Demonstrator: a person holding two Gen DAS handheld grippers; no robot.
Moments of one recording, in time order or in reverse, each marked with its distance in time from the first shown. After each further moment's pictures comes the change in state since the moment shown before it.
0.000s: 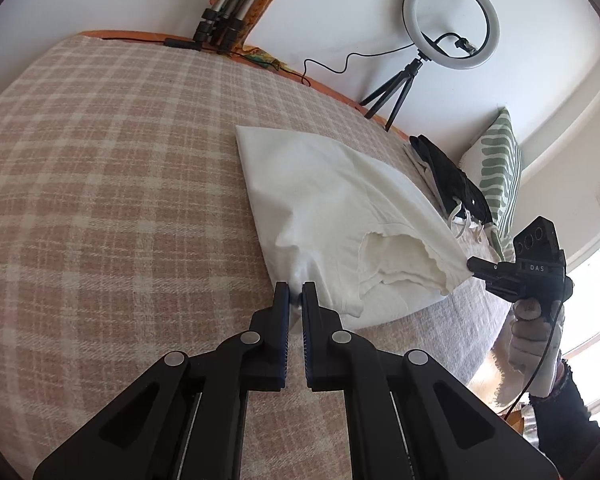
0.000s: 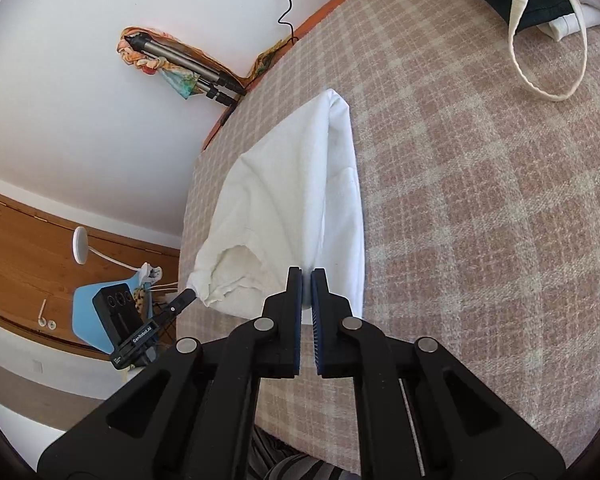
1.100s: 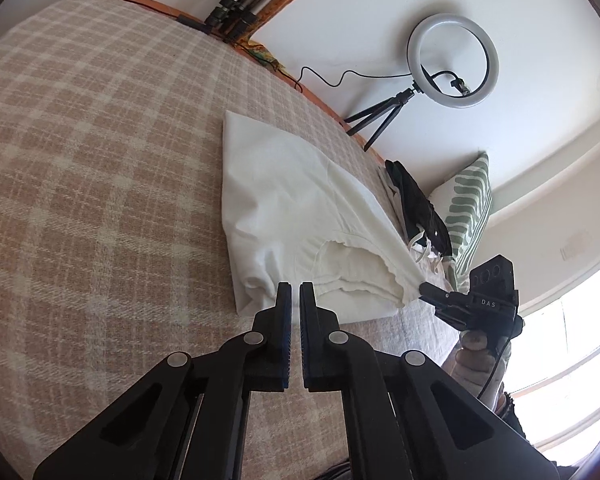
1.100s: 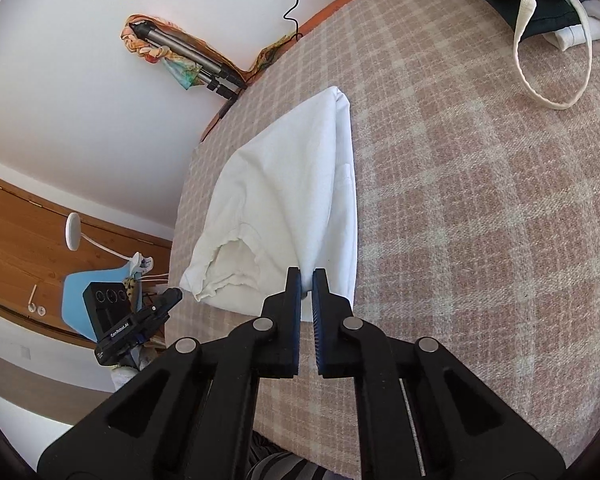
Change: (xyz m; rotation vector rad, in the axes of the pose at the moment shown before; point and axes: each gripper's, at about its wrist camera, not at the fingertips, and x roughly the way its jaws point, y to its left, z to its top) left arm -0.009 -0.001 -0.020 -0.170 -0.024 -0.134; right arm -0.003 0.002 -0.001 -0.043 0.012 0.015
